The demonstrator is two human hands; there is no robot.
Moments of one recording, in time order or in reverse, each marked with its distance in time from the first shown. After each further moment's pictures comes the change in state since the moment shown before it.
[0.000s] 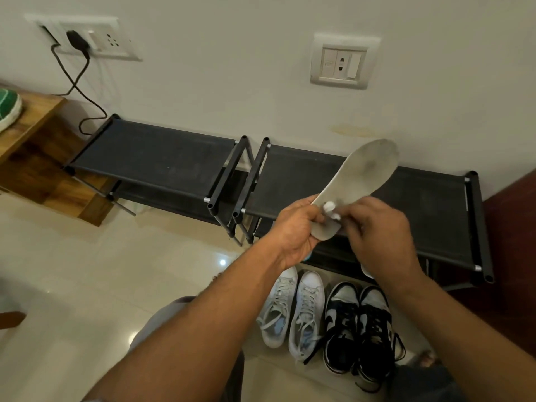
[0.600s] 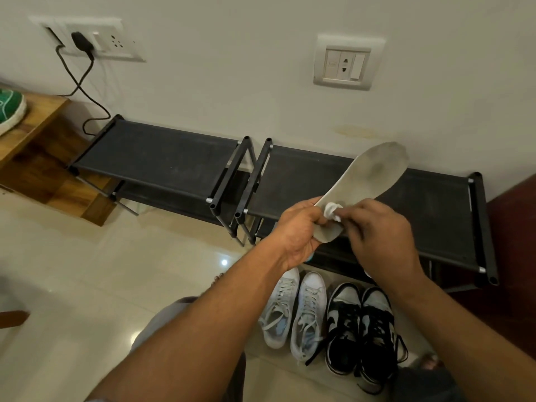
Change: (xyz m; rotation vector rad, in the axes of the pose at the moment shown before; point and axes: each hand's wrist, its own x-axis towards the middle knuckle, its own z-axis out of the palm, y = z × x) left_hand -0.003 -0.001 0.003 0.024 -0.007 -0.020; right_hand -0.004 0.002 0.002 -0.010 -0.011 -0.046
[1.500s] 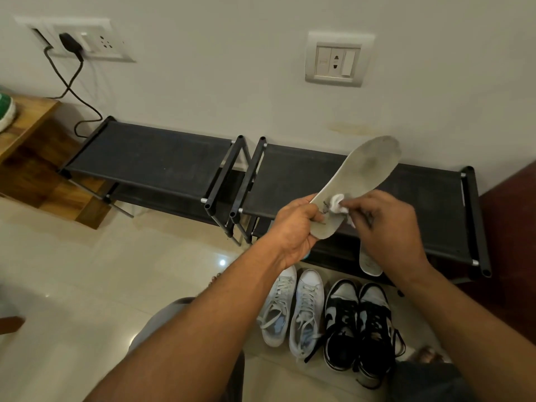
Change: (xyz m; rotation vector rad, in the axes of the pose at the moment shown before) left_hand 0.006 -0.004 -0.001 -0.026 0.048 0.006; right_hand 0.006 0.018 -0.009 0.071 0.002 0.065
